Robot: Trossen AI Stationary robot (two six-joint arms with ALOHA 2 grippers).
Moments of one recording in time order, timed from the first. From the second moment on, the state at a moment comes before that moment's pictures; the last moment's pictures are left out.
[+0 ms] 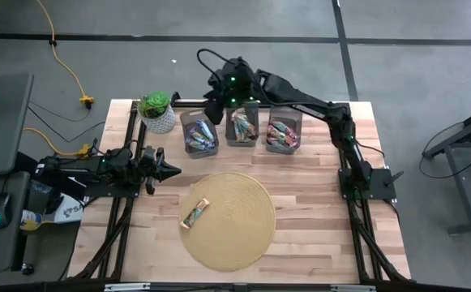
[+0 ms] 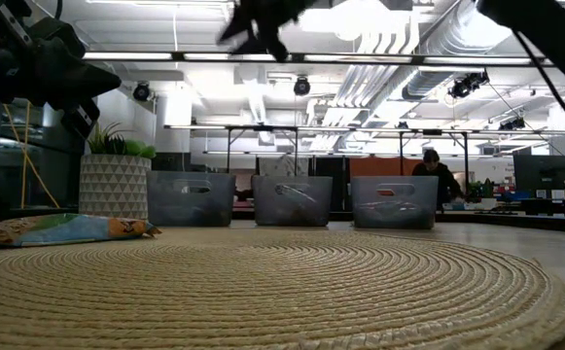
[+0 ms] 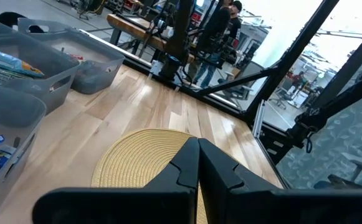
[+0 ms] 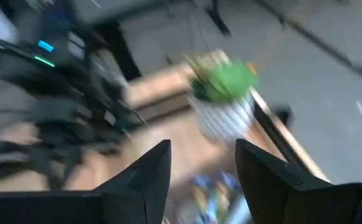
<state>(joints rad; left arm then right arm) -0.03 0.01 0.05 -0.06 -0.01 -0.45 -0.34 2.14 2.34 -0.70 -0.14 0.17</state>
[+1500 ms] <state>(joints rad) -0.03 0.01 0.05 -0.06 -0.01 -0.45 0.23 1.97 2.34 -0.64 0.06 0.04</state>
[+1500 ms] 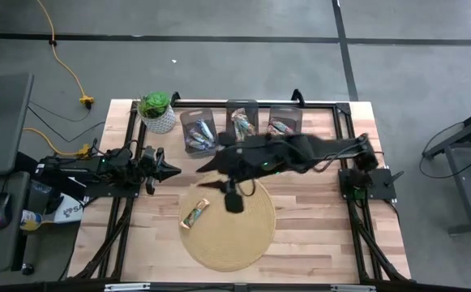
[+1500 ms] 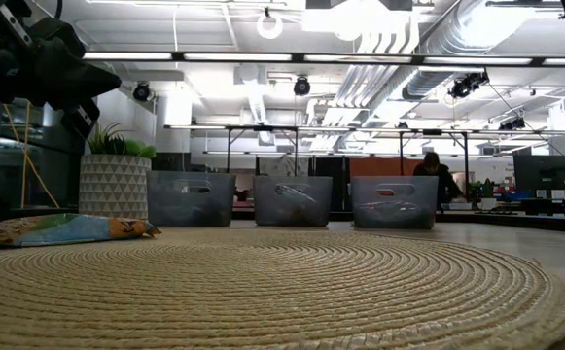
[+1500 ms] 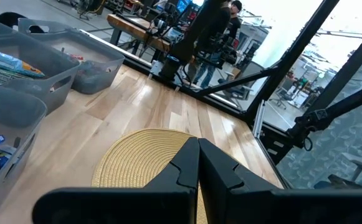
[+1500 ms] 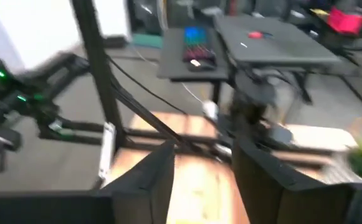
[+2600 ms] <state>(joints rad) -0.03 0.01 0.05 -0.06 -0.01 -0.45 0.37 1.41 2.00 -1.04 0.52 0.10</state>
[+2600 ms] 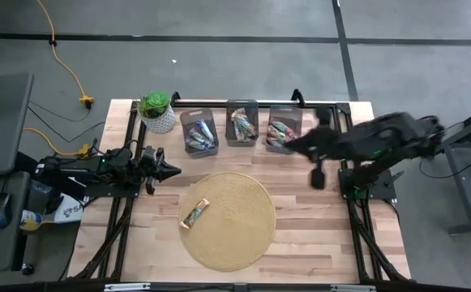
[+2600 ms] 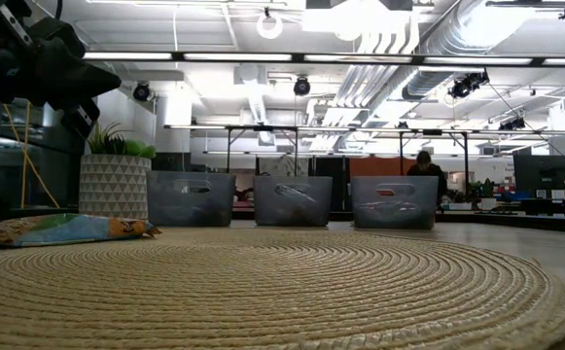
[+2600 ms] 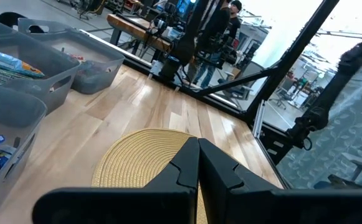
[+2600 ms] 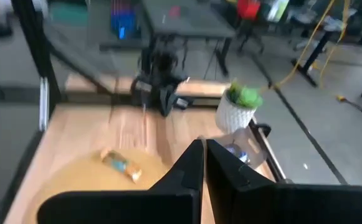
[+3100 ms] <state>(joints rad) -0.03 0.01 0.05 -0.06 -0.01 -0.45 0.34 0.50 0.81 -0.23 0.53 0.14</state>
